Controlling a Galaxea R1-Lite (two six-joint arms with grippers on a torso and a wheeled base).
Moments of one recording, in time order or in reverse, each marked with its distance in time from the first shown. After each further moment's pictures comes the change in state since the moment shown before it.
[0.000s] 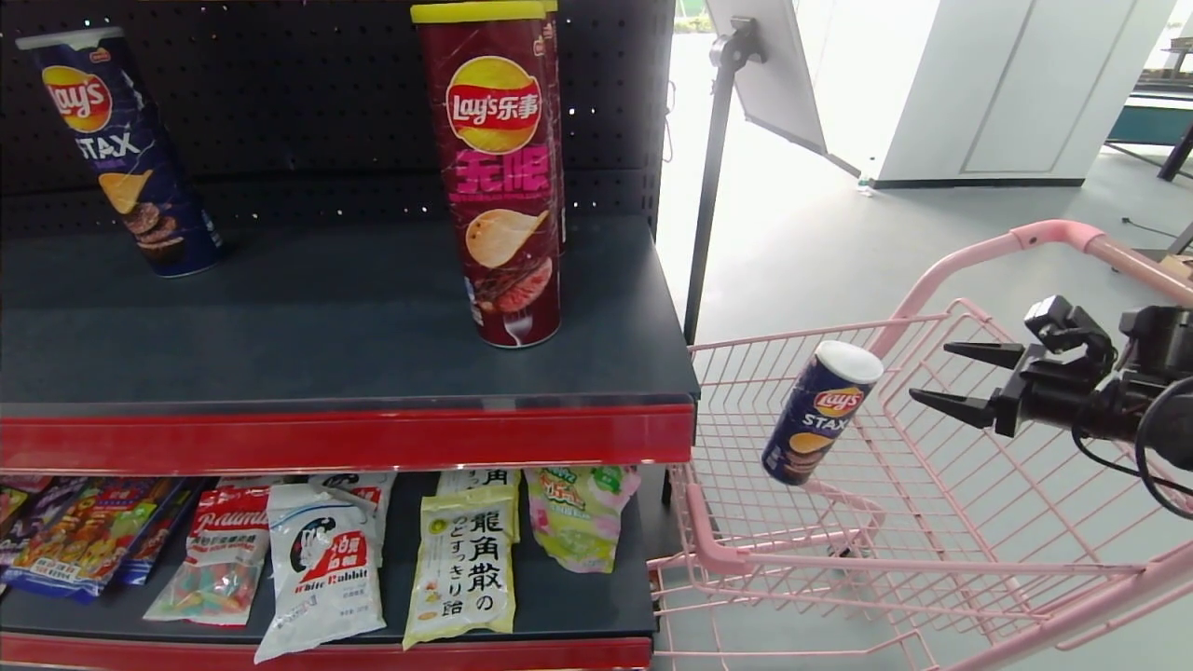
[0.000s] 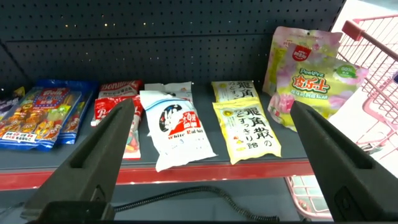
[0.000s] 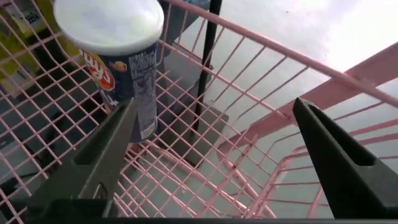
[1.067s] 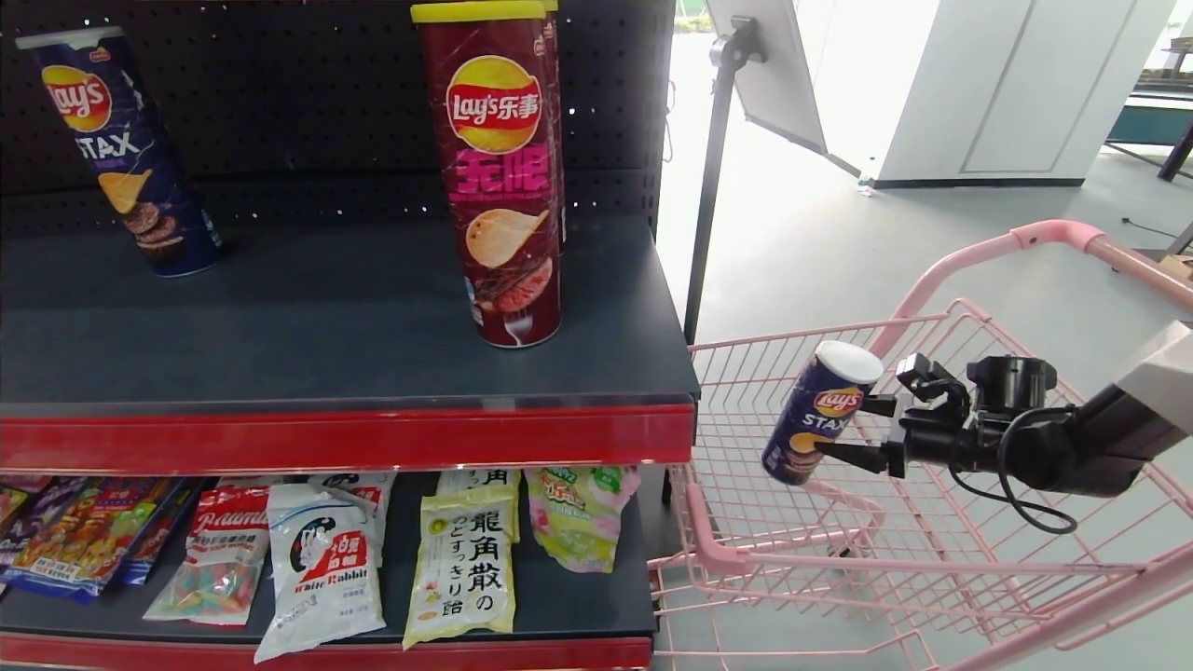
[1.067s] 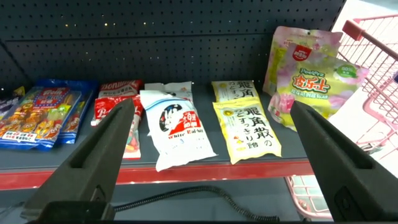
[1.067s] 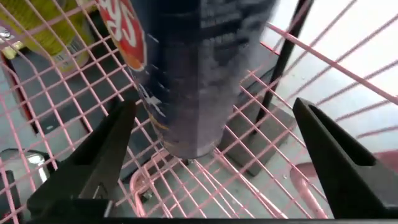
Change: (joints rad) left arm 0.000 0.000 0.000 0.000 0.000 0.000; right arm 0.178 0.286 -0.111 -0.001 0.057 -0.017
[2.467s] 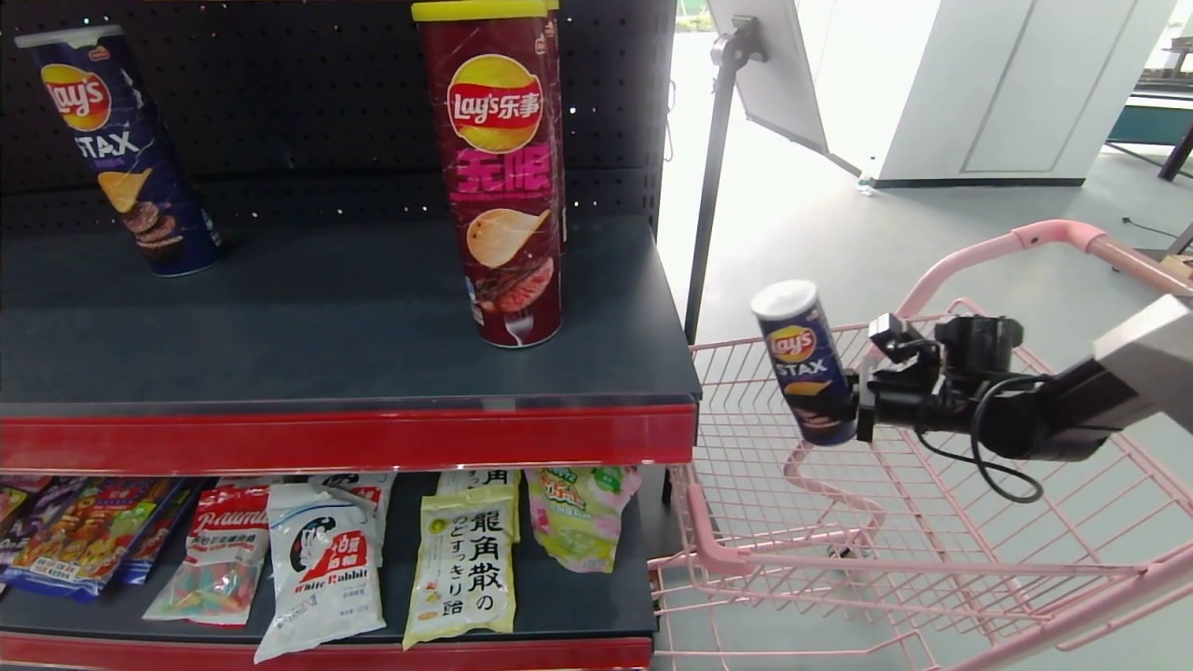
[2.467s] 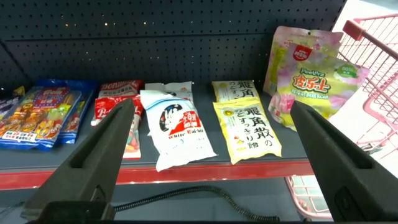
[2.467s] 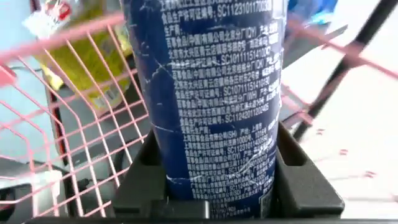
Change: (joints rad) left arm 0.001 0.000 0.000 0.000 0.000 0.000; right arm 0.092 -0.074 -0.075 0.001 0.067 0.099
